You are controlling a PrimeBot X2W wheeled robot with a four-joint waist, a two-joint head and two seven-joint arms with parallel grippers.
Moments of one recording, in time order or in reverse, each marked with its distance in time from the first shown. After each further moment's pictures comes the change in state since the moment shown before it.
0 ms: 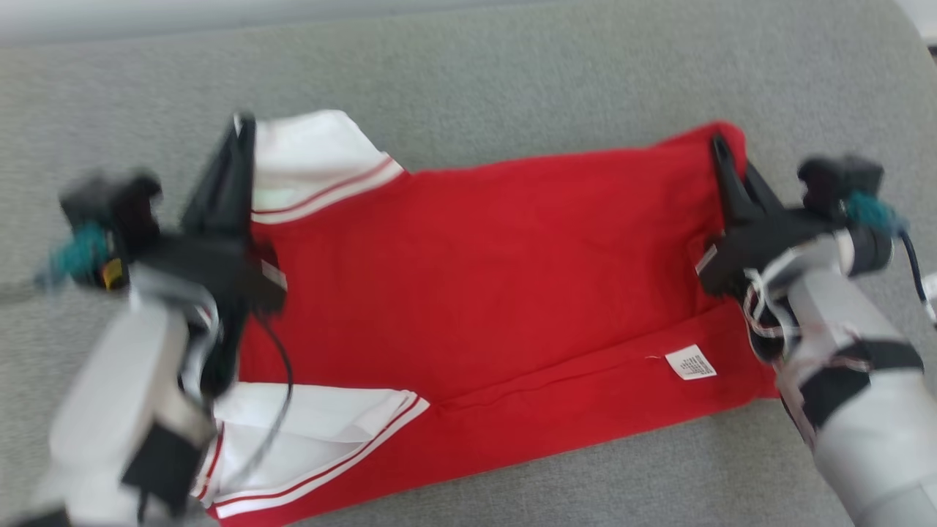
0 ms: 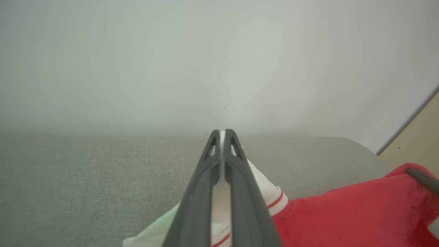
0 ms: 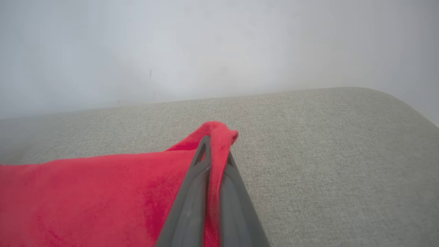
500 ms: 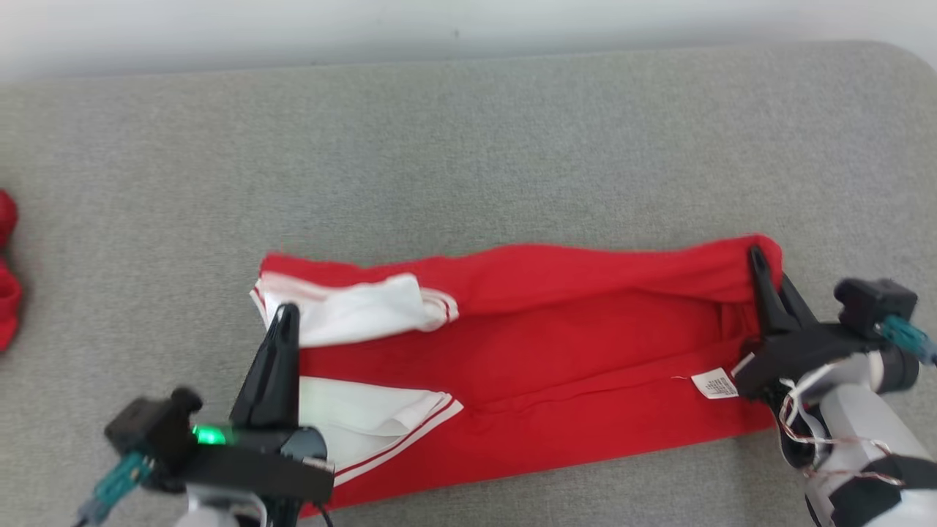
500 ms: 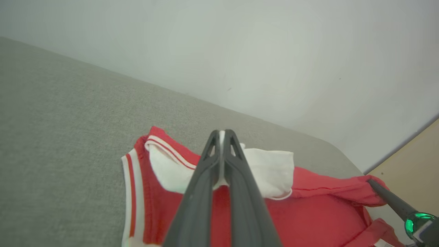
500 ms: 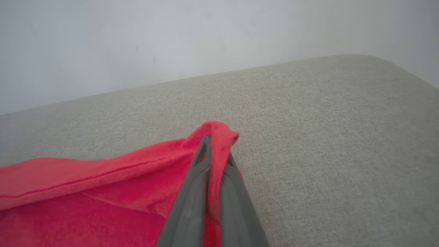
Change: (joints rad) left arm 0.542 -0.045 0.046 -0.468 -0.032 0.138 -0.019; right arm 0.334 -0.037 -0.157 -0.205 -0.023 0.000 0.000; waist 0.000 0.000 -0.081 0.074
